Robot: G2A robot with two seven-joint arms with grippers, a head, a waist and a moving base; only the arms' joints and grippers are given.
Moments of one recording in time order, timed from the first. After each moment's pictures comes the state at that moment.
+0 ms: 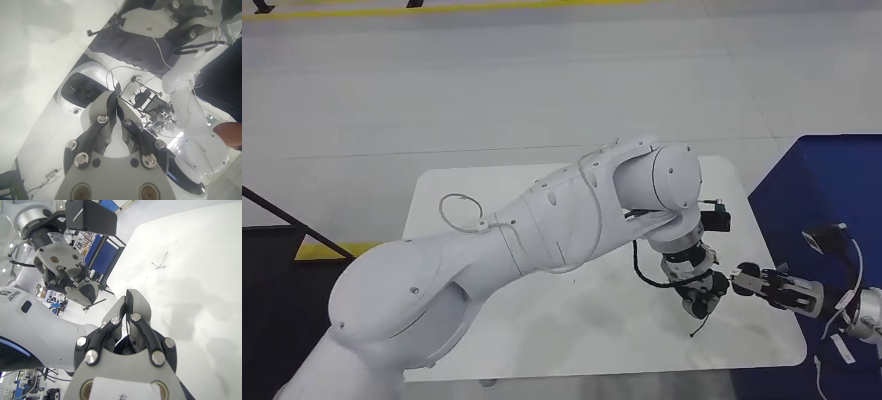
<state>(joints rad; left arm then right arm) -0.05 -1.75 -0.17 -1.02 -0.55 0.44 -1.38 -1.73 -0.93 2.09 -1.88 0.36 -0.45 1.37</state>
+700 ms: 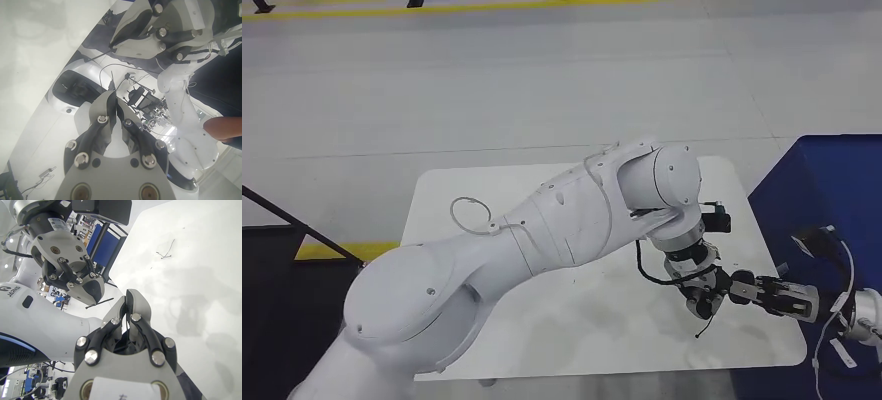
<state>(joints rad) -0.03 -1.78 -0.17 -0.95 -0.56 0.43 -1.39 -1.73 -0.91 2.08 -1.89 0.36 -0.43 1.39</state>
